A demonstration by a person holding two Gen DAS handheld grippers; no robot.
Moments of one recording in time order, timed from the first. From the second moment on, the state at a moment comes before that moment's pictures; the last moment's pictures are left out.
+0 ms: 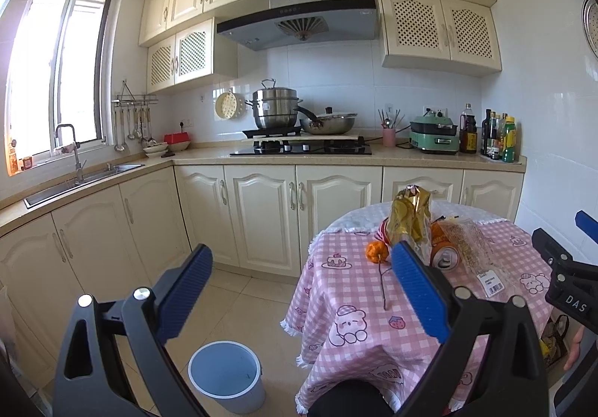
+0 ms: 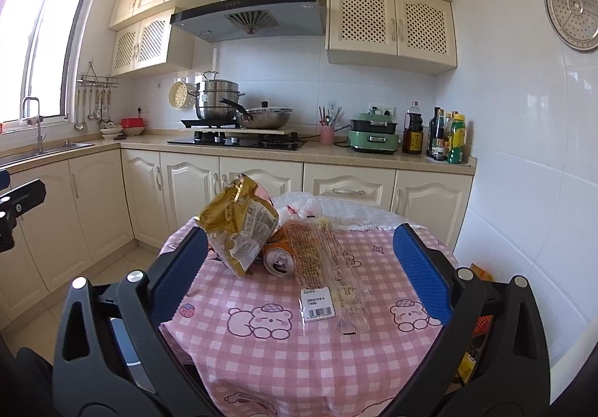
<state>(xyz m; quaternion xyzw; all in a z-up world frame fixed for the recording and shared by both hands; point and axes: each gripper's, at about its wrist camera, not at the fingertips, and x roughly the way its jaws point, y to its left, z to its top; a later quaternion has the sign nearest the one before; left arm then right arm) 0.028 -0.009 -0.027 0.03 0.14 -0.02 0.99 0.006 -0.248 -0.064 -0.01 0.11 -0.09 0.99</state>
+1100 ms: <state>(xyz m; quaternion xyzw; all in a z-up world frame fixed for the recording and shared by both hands) 0.257 -0.133 -0.105 0.03 0.35 -0.22 0.91 0.191 -0.352 -0.158 0.06 0.36 -0.06 0.93</state>
